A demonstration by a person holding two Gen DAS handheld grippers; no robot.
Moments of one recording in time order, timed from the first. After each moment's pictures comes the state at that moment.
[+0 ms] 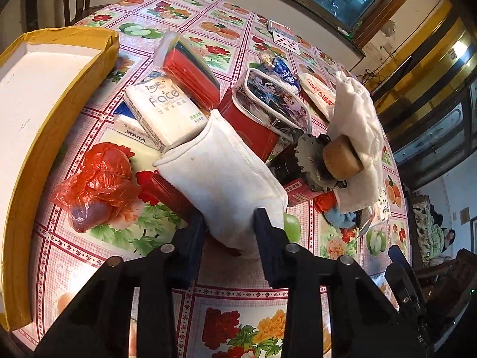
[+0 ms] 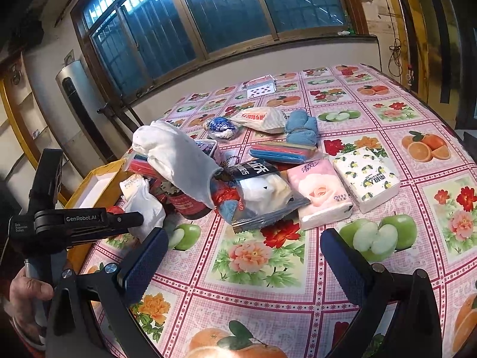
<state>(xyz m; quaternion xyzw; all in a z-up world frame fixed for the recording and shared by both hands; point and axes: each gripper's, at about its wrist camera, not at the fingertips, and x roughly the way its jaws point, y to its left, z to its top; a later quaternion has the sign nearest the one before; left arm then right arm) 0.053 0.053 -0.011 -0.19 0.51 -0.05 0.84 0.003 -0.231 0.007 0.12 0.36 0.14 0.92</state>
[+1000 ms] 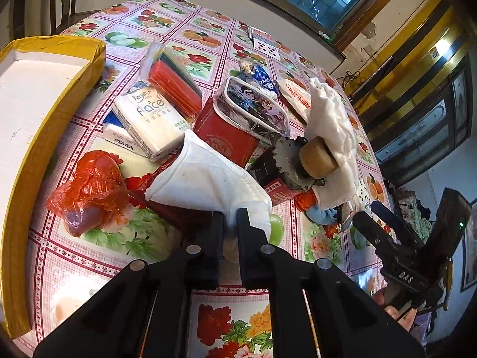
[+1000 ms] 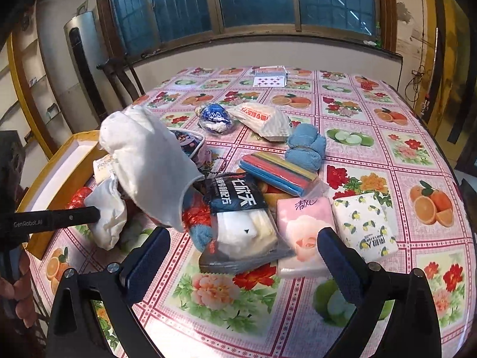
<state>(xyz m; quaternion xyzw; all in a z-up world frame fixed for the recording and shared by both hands) 0.046 0.052 -0.002 -0.20 0.49 -0.09 0.84 0.081 -0.220 0.004 0.00 0.42 0.16 0.89</state>
